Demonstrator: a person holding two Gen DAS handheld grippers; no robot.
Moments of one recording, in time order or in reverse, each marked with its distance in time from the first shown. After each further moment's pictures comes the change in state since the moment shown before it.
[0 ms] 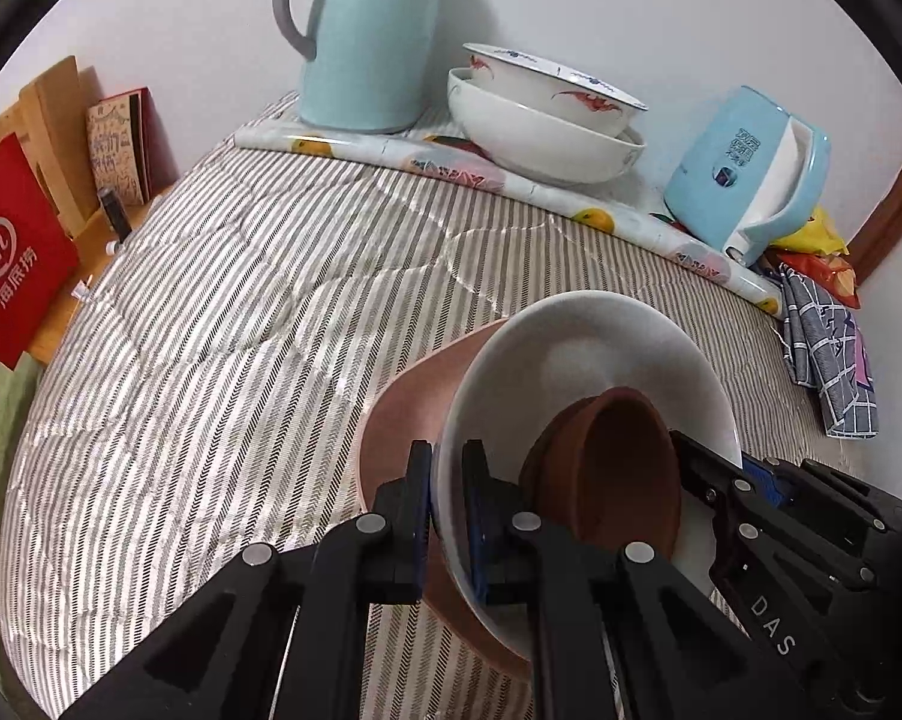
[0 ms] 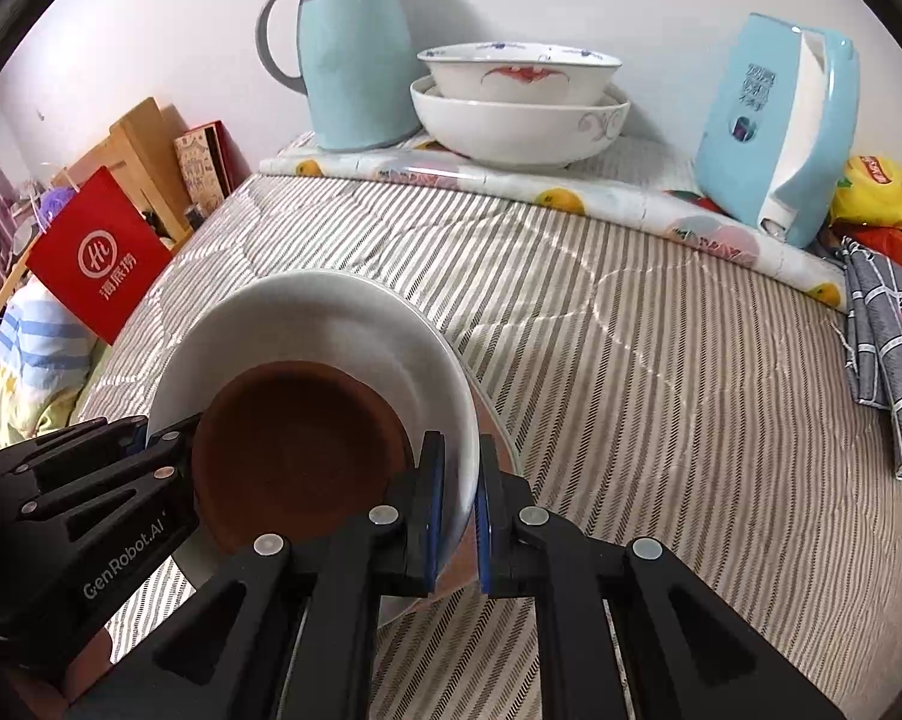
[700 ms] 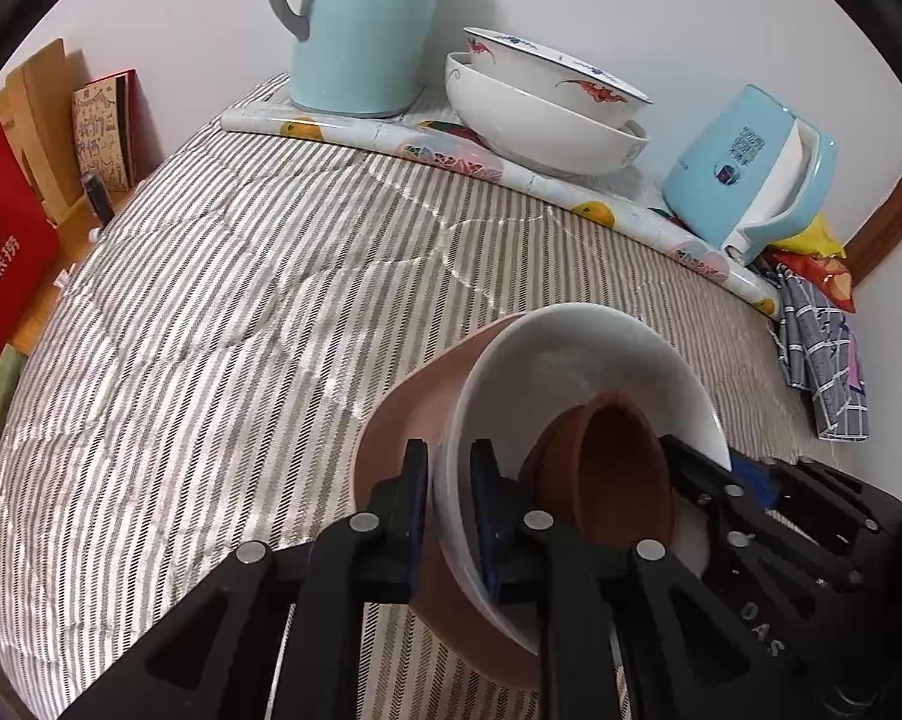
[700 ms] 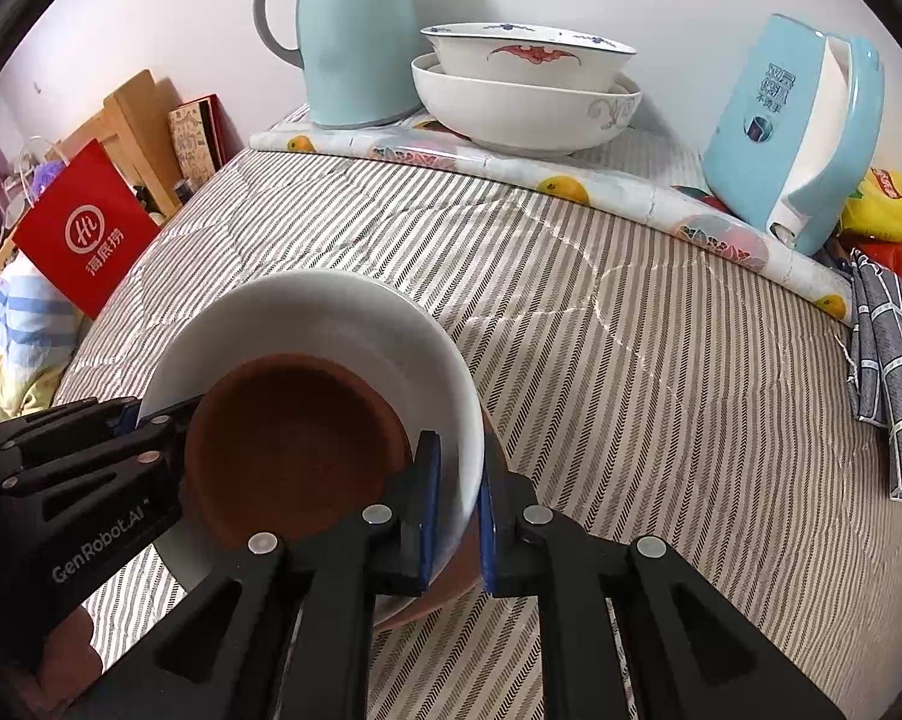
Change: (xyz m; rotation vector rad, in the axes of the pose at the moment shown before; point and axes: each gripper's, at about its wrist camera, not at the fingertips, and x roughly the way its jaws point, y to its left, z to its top) left arm 0.010 0.003 0.005 -0.013 0.038 -0.026; right arm 0.010 0.001 0.004 -0.041 0.033 -0.030
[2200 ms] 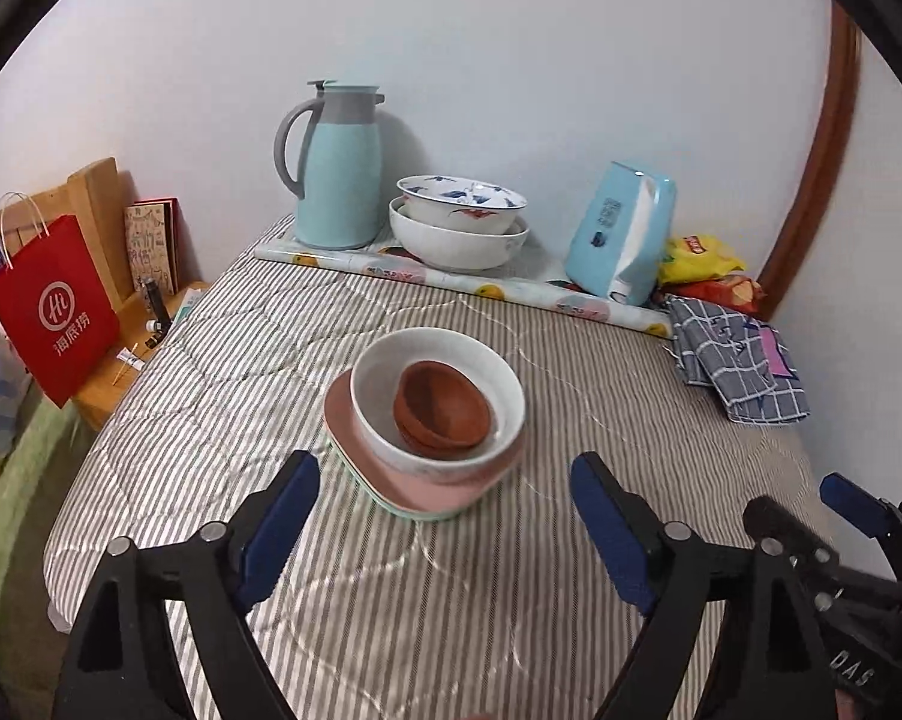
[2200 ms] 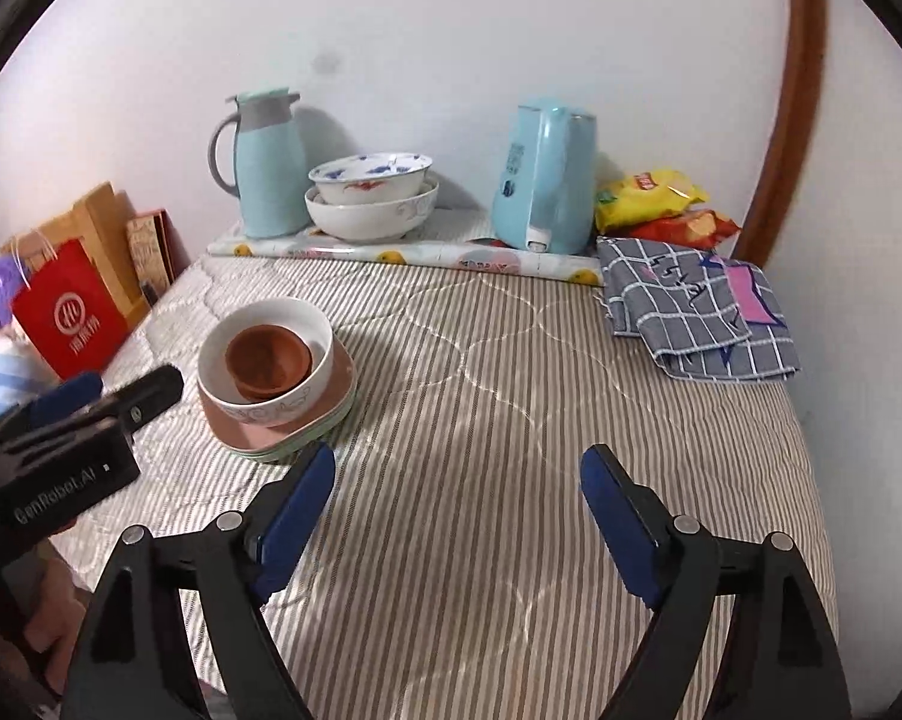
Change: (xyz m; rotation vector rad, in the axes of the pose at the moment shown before) left arm -0.152 -0.070 -0.095 0.085 -0.311 0.029; right arm -0.191 -0.044 -0.121 0.185 -0.251 -0.195
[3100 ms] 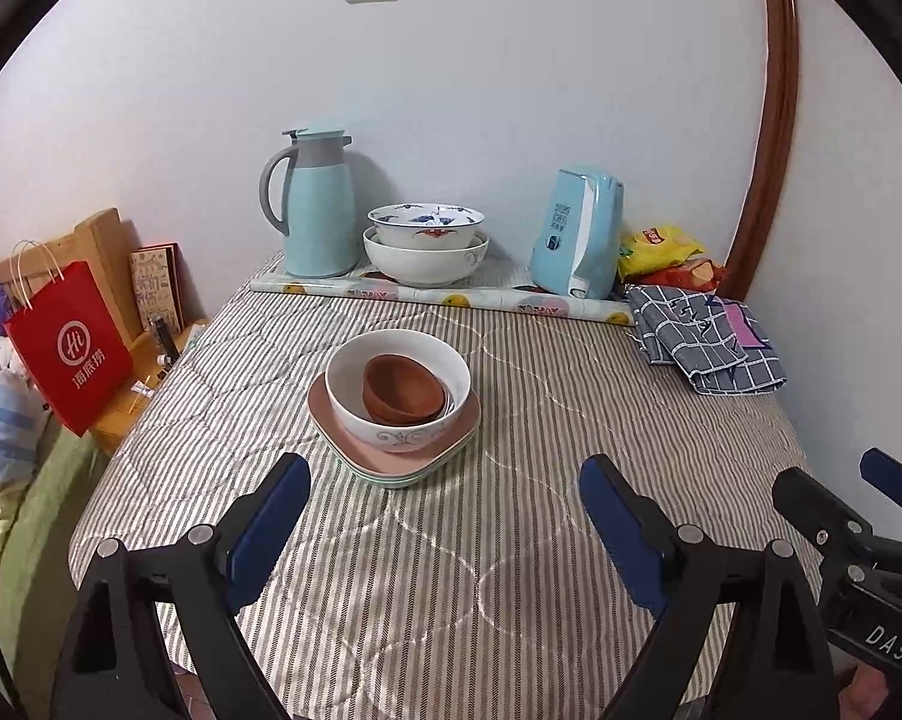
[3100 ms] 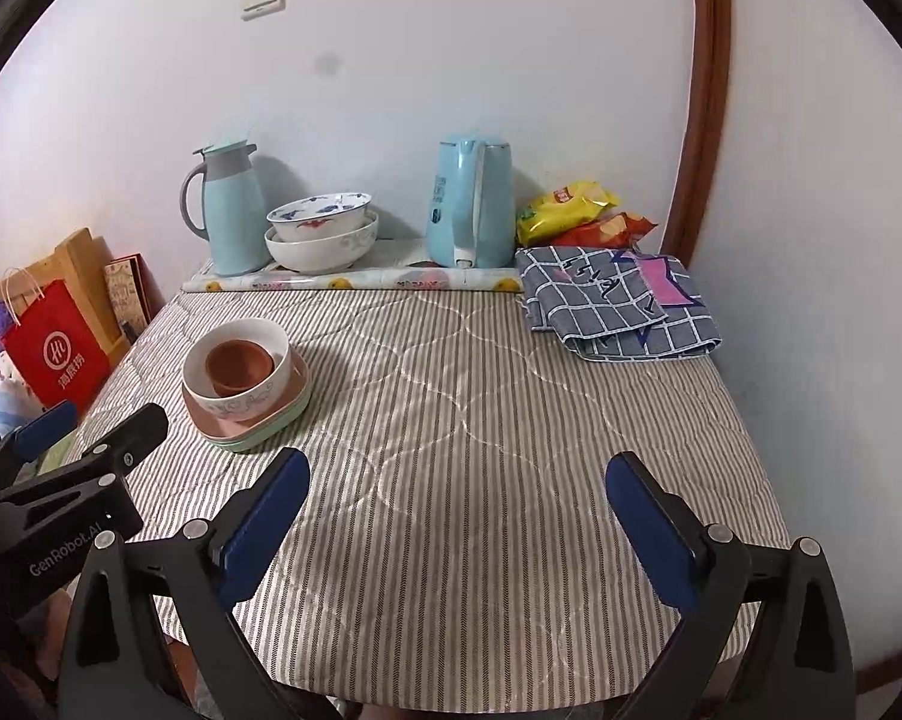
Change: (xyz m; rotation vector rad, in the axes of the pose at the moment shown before) left arm -0.050 -0.042 -0.032 0.094 -0.071 0.024; right arm -0.062 -0.039 -0.034 0.067 -0.079 -0.074
